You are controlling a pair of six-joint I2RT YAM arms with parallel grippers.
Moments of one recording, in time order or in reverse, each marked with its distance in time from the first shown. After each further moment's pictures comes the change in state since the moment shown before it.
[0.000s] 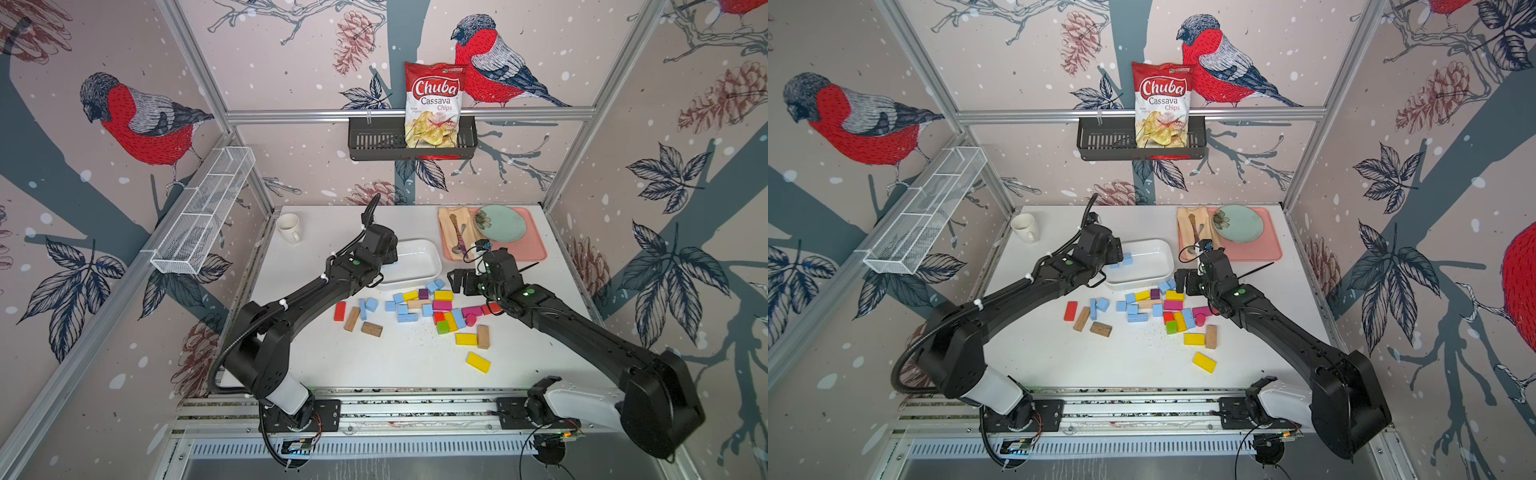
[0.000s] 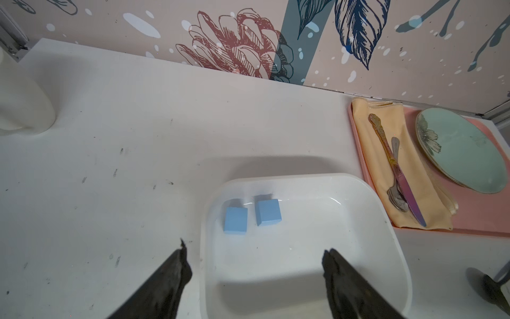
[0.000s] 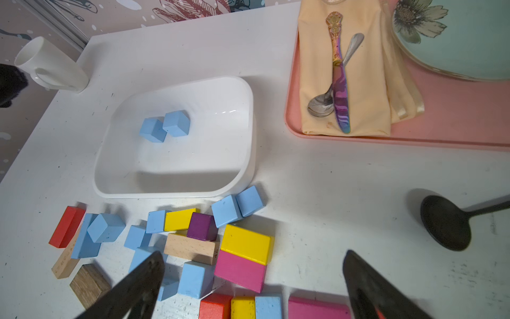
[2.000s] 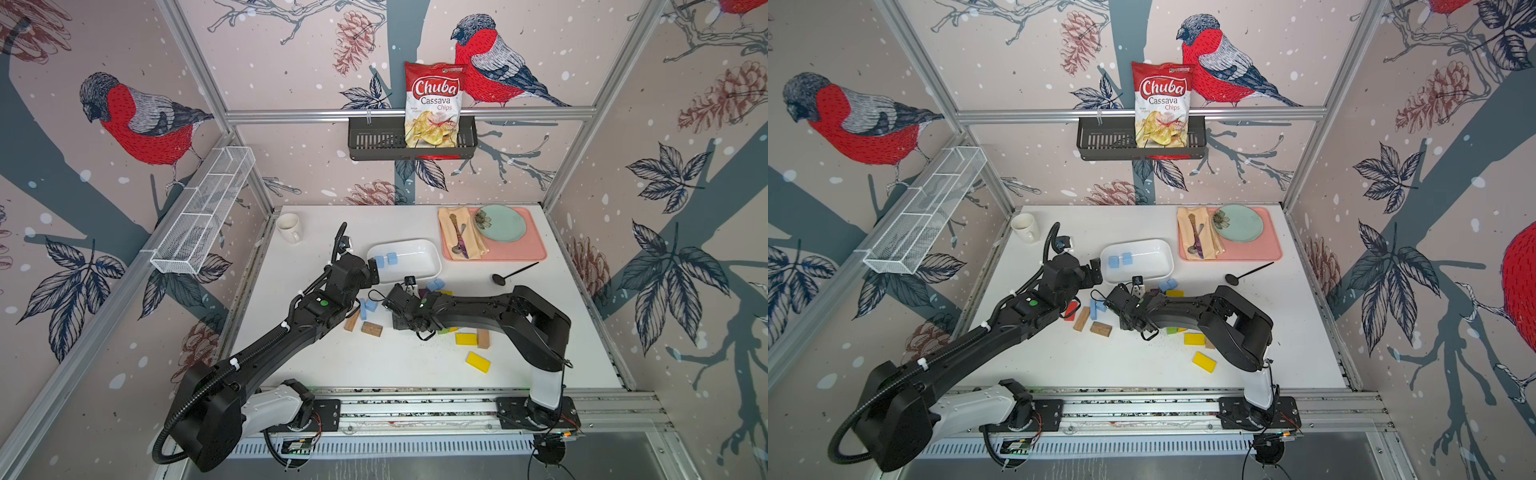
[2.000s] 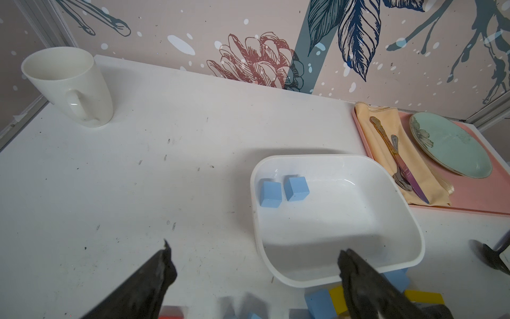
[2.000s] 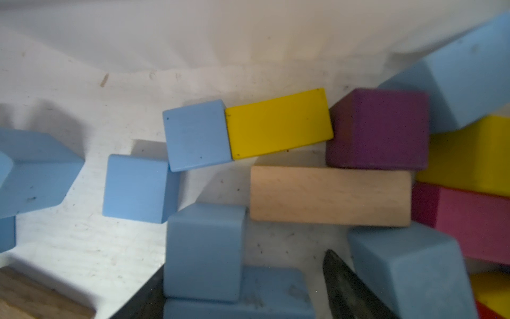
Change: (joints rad) left arm 0.019 -0.356 -0.368 0.133 -0.016 0.061; right arm 0.538 0.701 0.399 -0.234 0.329 0.493
